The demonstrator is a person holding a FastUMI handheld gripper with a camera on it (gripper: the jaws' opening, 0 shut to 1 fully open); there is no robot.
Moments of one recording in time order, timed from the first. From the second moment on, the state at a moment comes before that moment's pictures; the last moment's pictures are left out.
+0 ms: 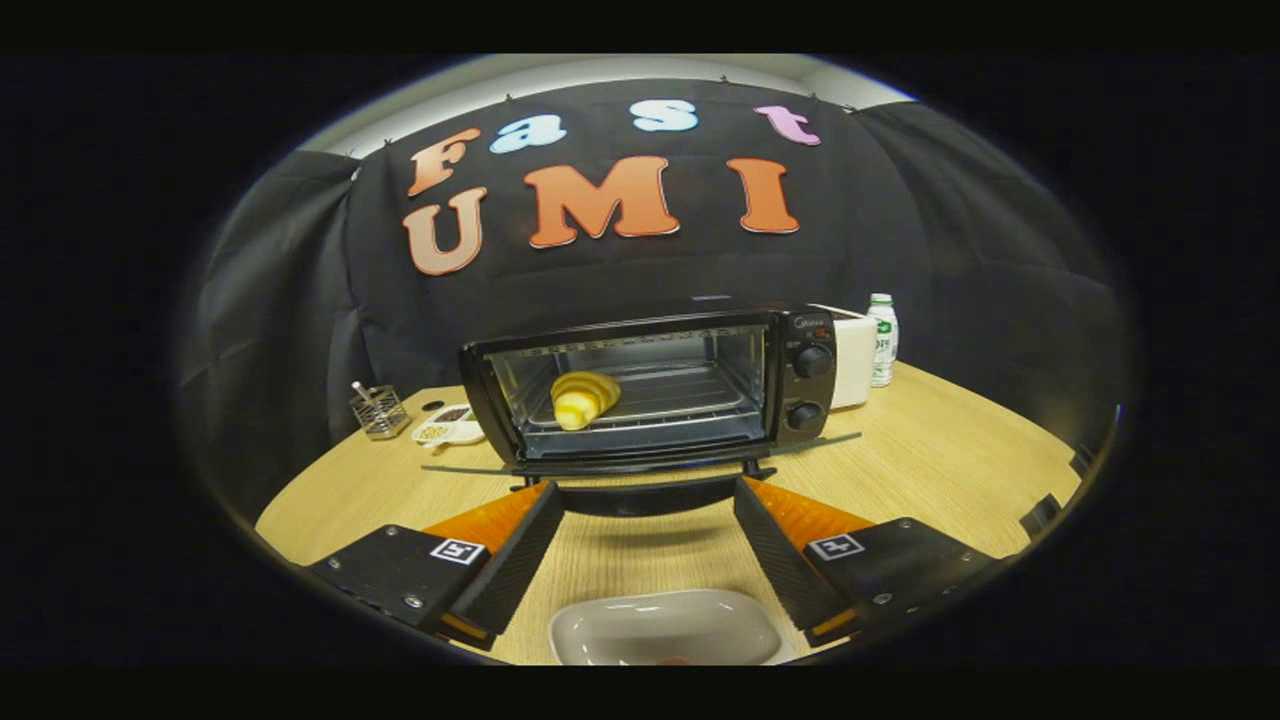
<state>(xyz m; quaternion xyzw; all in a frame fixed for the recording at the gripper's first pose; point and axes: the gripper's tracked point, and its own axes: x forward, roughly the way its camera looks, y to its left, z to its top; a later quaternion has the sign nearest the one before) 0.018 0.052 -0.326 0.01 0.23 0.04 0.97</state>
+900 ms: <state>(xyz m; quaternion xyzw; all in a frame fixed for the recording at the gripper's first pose) 0.097 0.075 -0.268 0.02 0.14 0.04 0.99</state>
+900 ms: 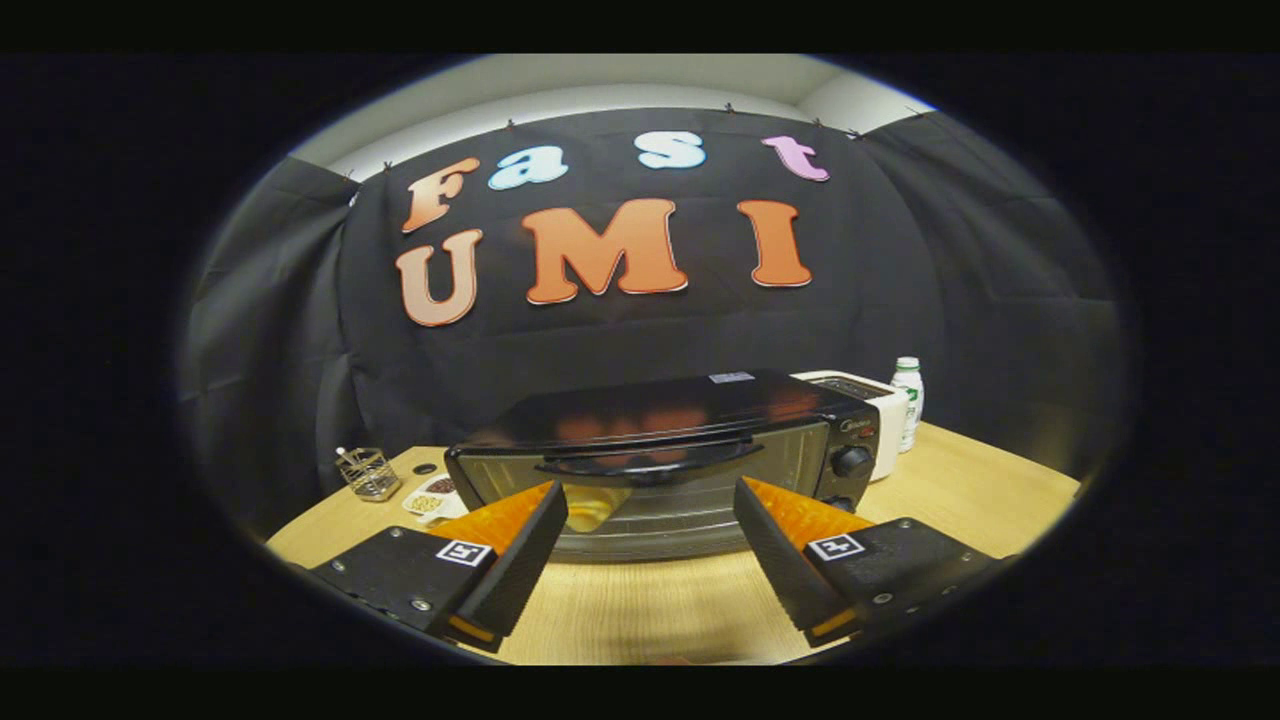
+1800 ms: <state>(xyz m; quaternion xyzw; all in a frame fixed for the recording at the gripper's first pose) 0.006 0.035 -0.120 -0.05 0.08 0.03 1.00</state>
